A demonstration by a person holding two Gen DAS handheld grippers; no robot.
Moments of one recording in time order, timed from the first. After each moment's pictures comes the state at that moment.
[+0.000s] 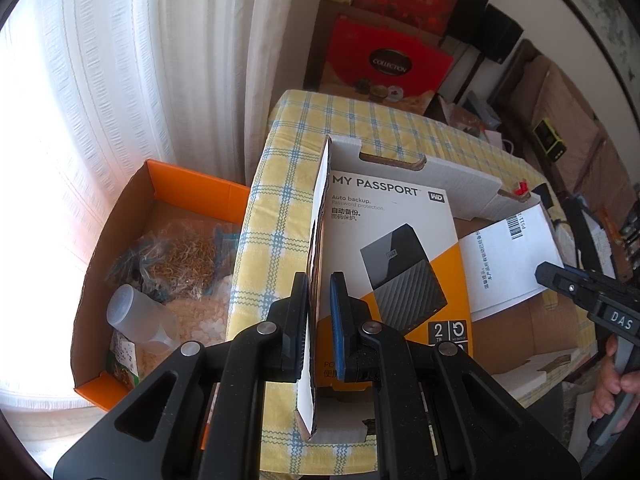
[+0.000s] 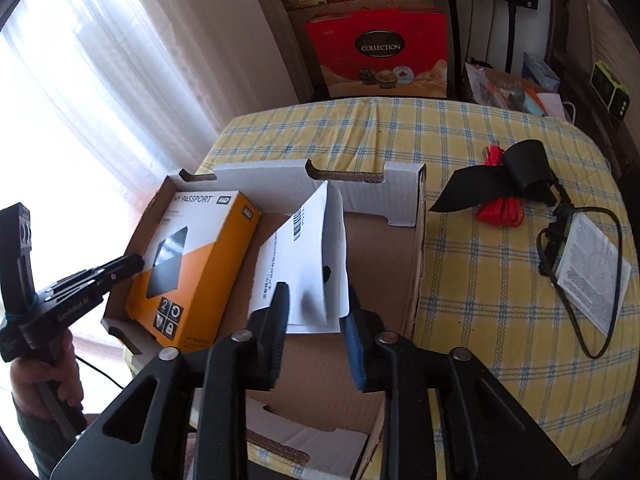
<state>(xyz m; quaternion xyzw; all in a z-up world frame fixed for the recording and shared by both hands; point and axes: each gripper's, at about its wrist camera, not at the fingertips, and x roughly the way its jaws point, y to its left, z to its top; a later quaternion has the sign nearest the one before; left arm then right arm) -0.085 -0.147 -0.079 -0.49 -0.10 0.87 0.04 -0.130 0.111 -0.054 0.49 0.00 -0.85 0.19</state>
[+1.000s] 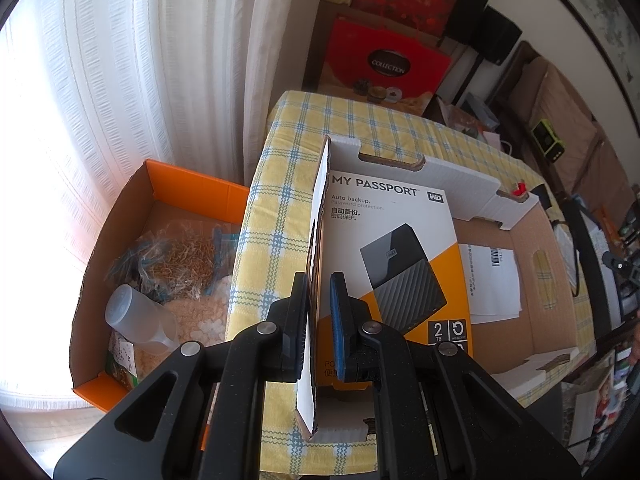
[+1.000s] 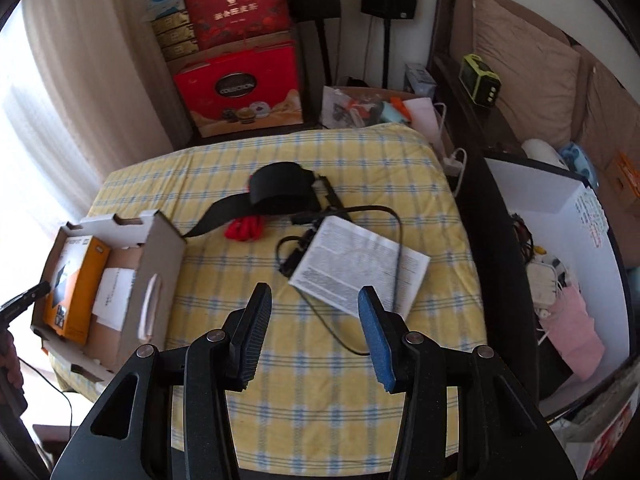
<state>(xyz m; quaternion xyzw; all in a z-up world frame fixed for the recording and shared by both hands) -0.083 -0.148 -0.079 -0.48 -0.10 0.87 0.04 -0.123 0.302 -0.026 0.47 -0.02 -0.88 0.02</state>
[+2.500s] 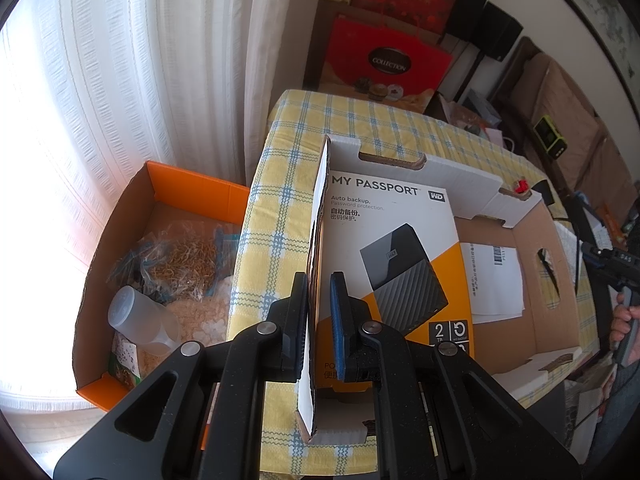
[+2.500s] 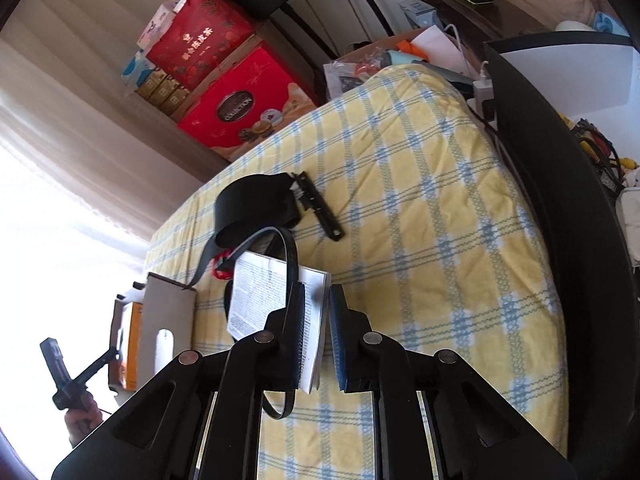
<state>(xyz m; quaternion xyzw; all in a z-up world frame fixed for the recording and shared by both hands) -0.084 -0.144 -0.078 -0.49 -0.10 0.87 0.04 -0.167 0.366 -0.083 0.47 -0.26 -0.83 0.16</state>
